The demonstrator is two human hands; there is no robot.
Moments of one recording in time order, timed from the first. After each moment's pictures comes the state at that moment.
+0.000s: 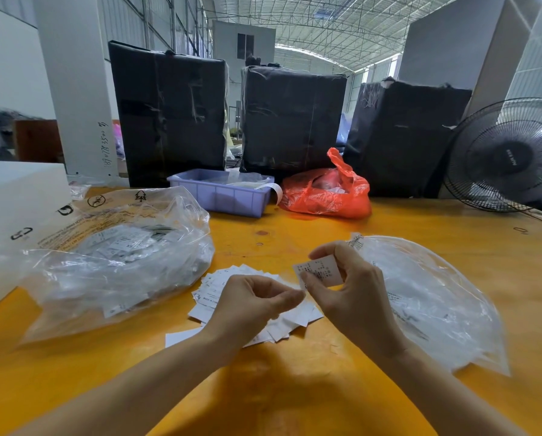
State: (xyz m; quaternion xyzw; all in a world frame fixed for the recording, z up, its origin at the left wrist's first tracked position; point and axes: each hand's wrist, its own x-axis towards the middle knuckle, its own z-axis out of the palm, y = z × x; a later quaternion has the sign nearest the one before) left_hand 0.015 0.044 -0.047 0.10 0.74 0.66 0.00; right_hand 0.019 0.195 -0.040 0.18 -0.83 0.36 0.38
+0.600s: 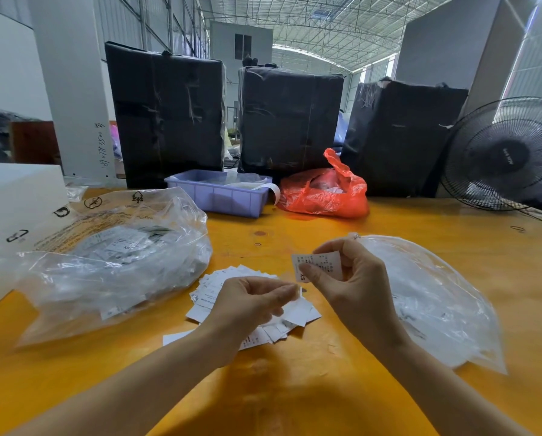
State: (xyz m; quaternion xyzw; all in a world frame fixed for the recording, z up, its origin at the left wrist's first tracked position) left_hand 0.014 0.043 -0.048 0.07 0.71 0.70 0.06; right_hand 0.022 0.196 -0.033 0.17 -0.78 0.49 0.34
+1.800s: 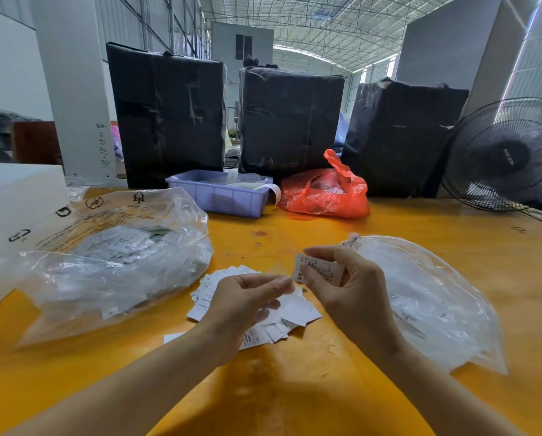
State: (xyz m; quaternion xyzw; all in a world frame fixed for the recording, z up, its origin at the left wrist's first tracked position) left_hand 0.011 0.041 -0.048 0.03 0.66 0.75 0.07; right_hand 0.023 0.195 -0.039 0.19 -0.80 0.45 0.36
